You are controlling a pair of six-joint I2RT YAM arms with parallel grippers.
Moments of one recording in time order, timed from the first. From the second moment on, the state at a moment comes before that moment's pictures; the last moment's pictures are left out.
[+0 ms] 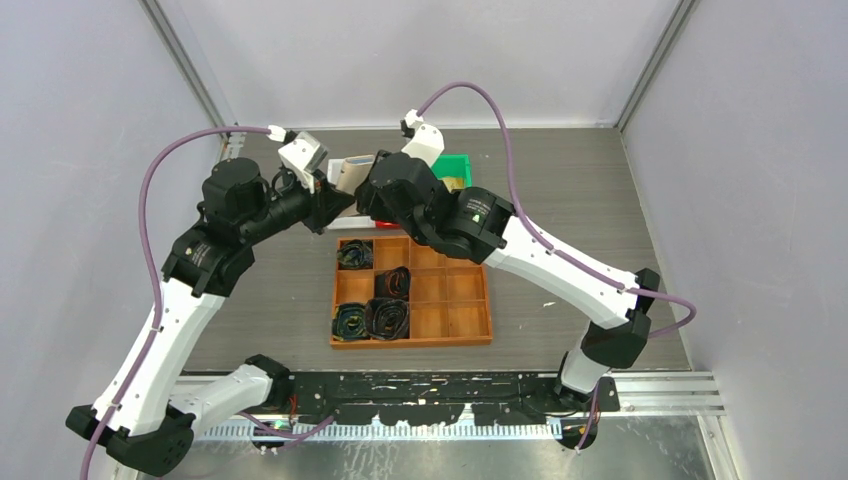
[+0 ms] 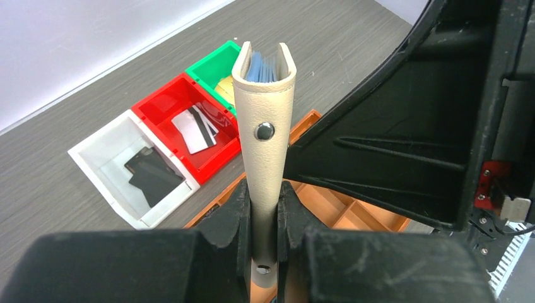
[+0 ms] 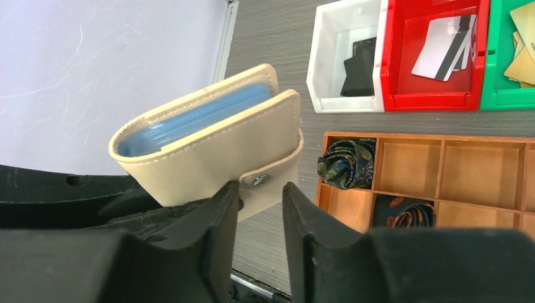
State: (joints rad) left arm -0.46 0.99 1.33 -0.58 0.32 0.03; right arm 1.12 1.64 1.93 -0.73 0.56 0.94
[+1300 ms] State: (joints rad) left arm -0.45 1.01 1.34 -0.61 0.28 0.06; right arm 1.14 1.72 1.98 -0.74 0.73 0.84
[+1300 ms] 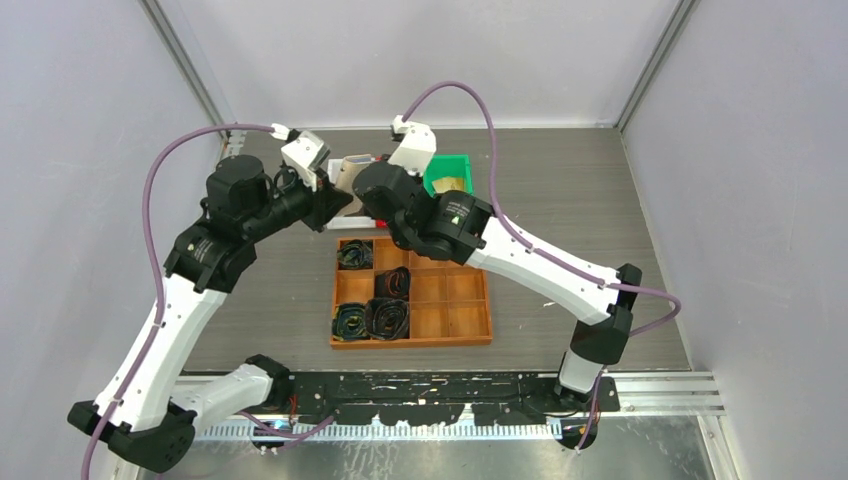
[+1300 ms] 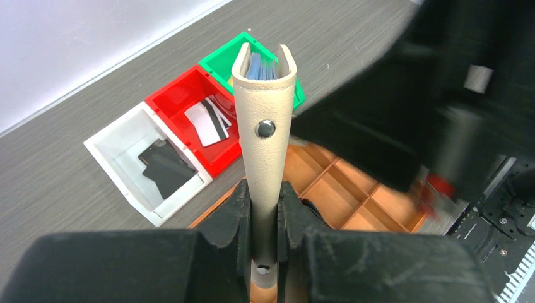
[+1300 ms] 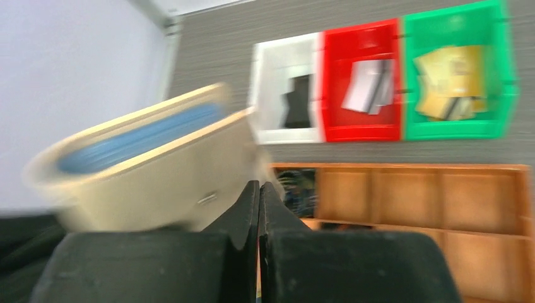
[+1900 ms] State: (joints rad) left arm -0.46 0.96 1.36 -0.60 0.34 0.08; right arm 0.98 1.43 1.58 -0.70 0.51 0.75
